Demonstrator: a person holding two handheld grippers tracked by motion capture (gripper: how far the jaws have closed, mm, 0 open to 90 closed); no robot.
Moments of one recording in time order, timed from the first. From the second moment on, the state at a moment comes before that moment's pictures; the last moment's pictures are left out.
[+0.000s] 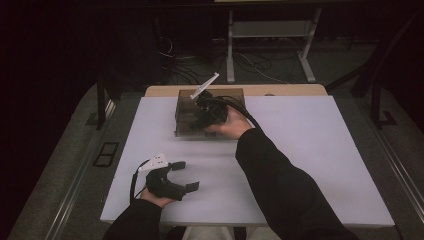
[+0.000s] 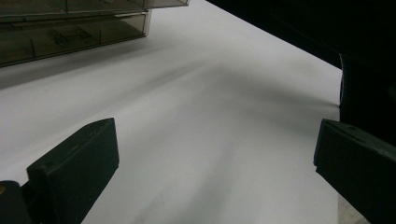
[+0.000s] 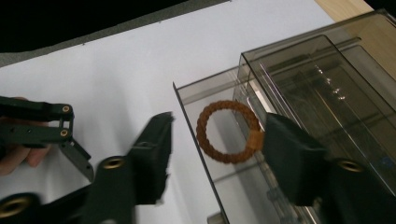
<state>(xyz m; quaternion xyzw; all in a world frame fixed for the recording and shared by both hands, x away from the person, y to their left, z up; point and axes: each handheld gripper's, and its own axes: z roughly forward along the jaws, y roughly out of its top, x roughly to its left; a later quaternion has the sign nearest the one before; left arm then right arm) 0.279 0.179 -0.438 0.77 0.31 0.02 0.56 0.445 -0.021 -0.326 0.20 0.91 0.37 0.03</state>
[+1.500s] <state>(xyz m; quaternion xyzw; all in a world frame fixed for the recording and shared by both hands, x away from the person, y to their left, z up) 0.280 0.176 -0.439 0.77 0.31 0.02 0.56 0.379 -0.157 -0.321 0.30 0.85 0.43 0.07</state>
